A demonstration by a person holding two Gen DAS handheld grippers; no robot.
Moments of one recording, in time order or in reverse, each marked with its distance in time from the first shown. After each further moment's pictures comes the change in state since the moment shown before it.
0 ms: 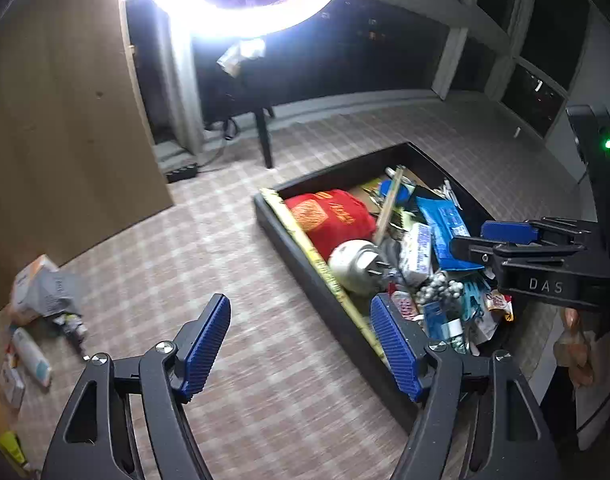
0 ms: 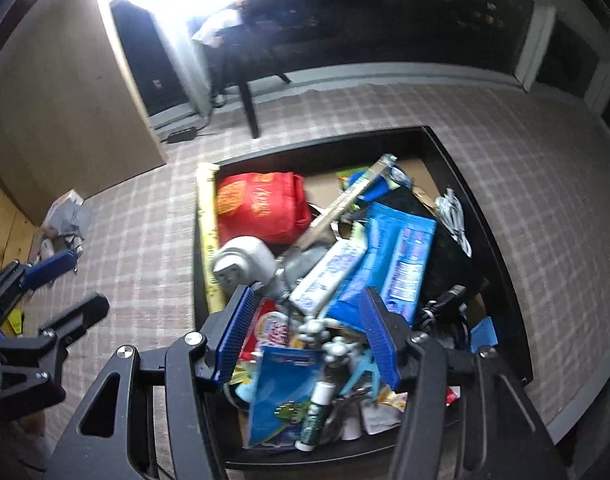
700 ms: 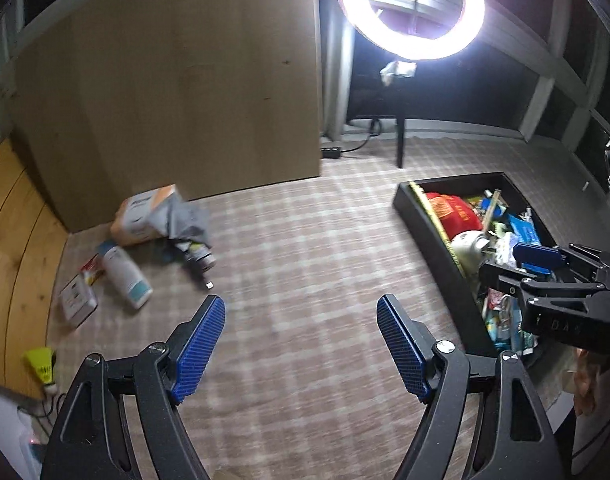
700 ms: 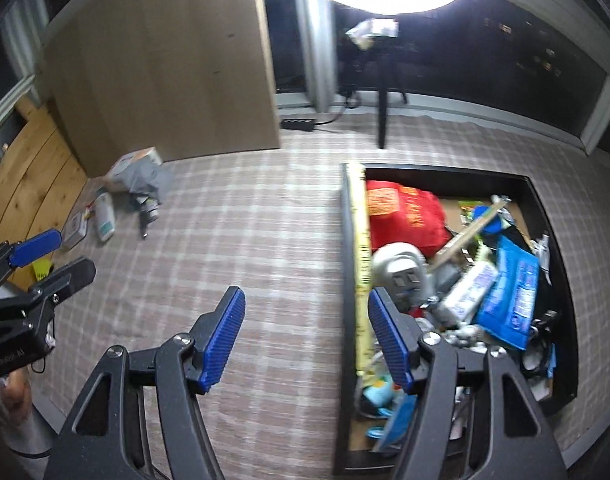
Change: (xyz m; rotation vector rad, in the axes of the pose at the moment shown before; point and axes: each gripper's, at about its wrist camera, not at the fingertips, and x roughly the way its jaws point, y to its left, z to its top) left arm -0.072 0.108 -0.067 -0.231 -0.028 0.240; right arm -0.004 0.132 -0.024 -0.217 -0.040 0.117
